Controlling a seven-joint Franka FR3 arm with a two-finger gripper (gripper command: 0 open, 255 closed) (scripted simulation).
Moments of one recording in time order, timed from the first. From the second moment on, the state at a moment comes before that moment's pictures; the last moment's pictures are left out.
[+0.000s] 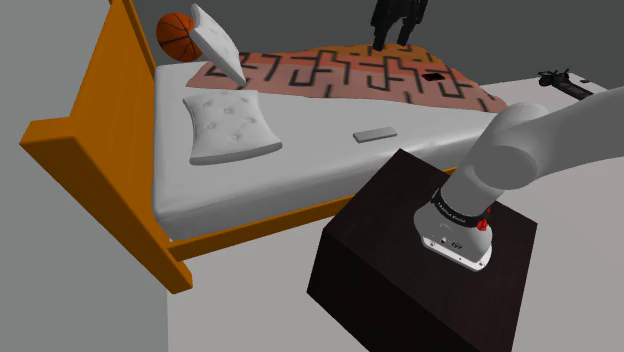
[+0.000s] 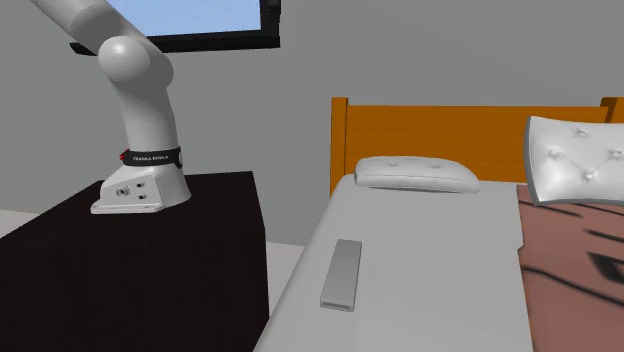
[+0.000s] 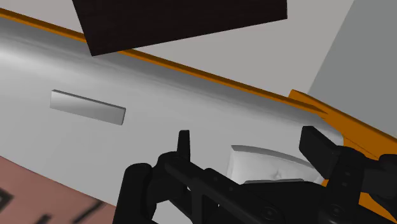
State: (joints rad) arm -0.01 -0.75 0.00 -2.36 0.05 1.61 0.15
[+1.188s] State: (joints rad) arm -0.04 -0.71 -0.34 -2.72 -0.20 2.00 -0.43
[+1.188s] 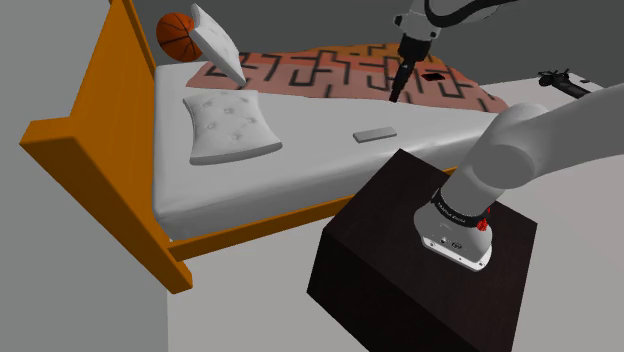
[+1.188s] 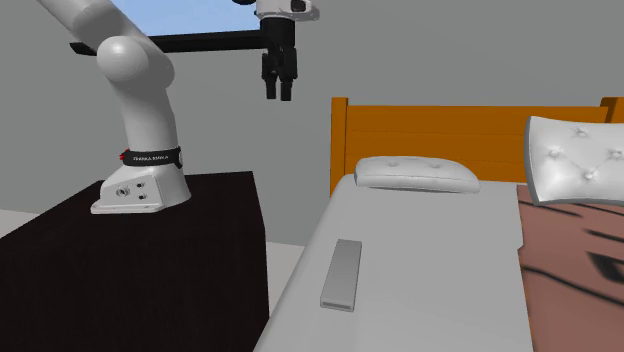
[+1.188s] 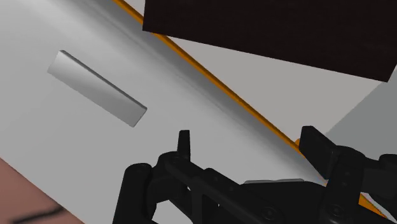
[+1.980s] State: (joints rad) arm 0.05 -0.27 -0.67 -2.70 -0.23 2.43 -0.94
